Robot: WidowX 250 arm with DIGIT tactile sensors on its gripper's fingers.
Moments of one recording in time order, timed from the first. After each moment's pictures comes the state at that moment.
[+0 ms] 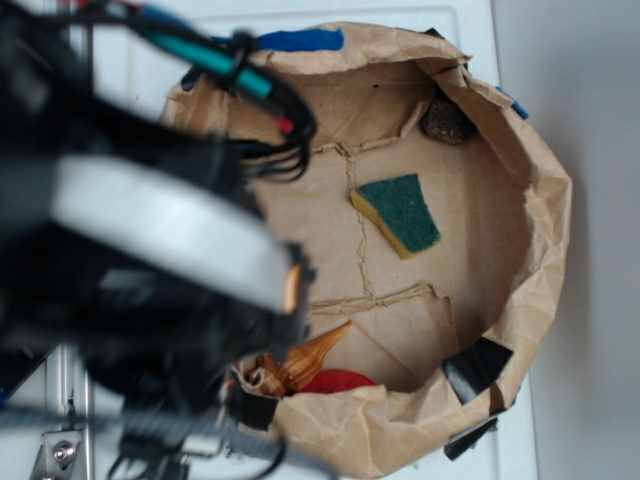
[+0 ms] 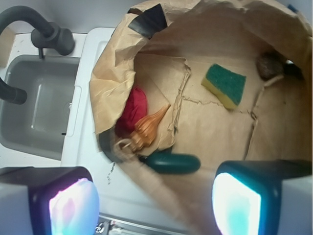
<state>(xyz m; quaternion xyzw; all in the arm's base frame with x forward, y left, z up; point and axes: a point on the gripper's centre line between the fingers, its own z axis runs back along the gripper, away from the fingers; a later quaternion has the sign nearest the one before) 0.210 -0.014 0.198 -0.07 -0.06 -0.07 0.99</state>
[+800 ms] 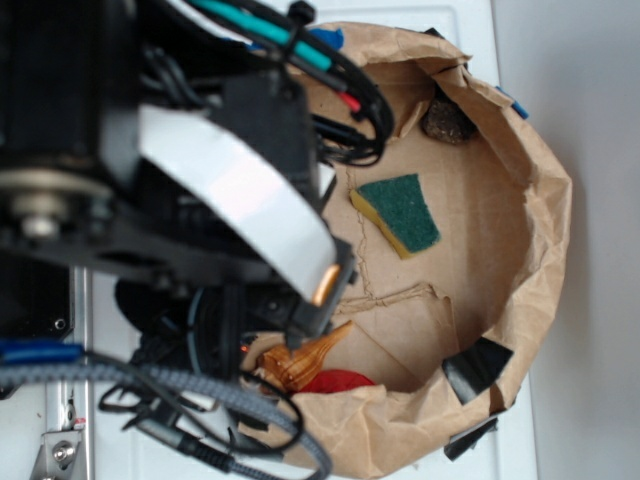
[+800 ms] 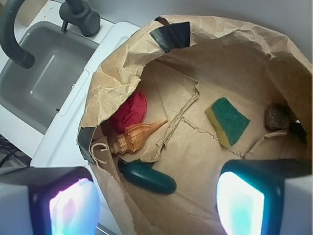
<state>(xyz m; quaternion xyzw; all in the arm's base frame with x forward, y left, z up) 0.219 -0.007 0.196 -0.04 -0.08 -0.22 0.97</state>
